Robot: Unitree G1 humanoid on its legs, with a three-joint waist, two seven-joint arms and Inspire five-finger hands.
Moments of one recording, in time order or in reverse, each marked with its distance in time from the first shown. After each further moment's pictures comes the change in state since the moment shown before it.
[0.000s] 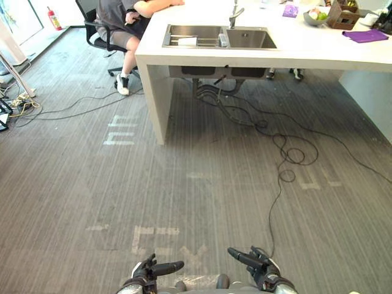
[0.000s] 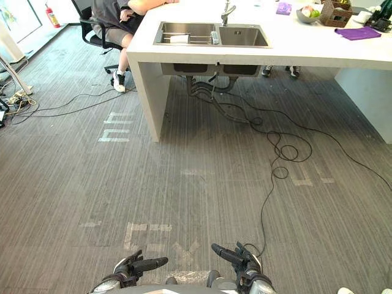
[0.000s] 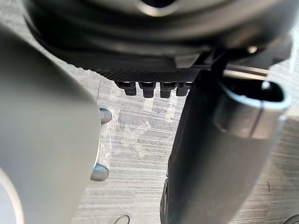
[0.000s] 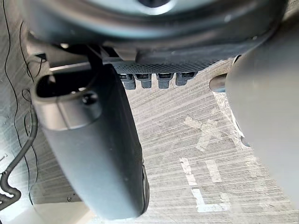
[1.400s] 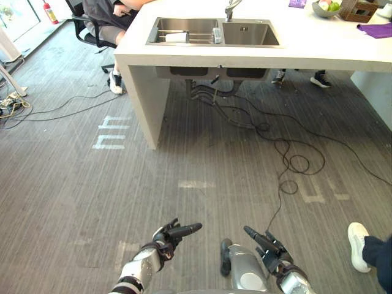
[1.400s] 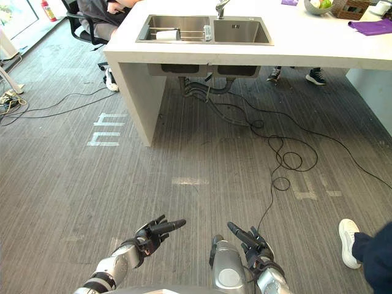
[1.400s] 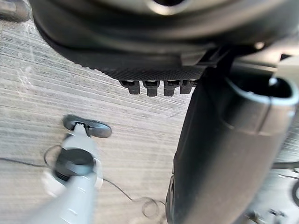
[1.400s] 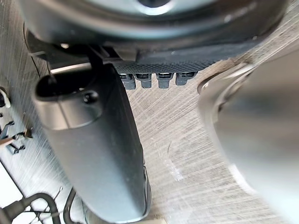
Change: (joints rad) left arm -0.146 -0.028 -0.094 -0.095 -0.194 0.073 -0.015; right arm 0.005 -0.044 -0.101 -0.115 0.234 0.039 -0.015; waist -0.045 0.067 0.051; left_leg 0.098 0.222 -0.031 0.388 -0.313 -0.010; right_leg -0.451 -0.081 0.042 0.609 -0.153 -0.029
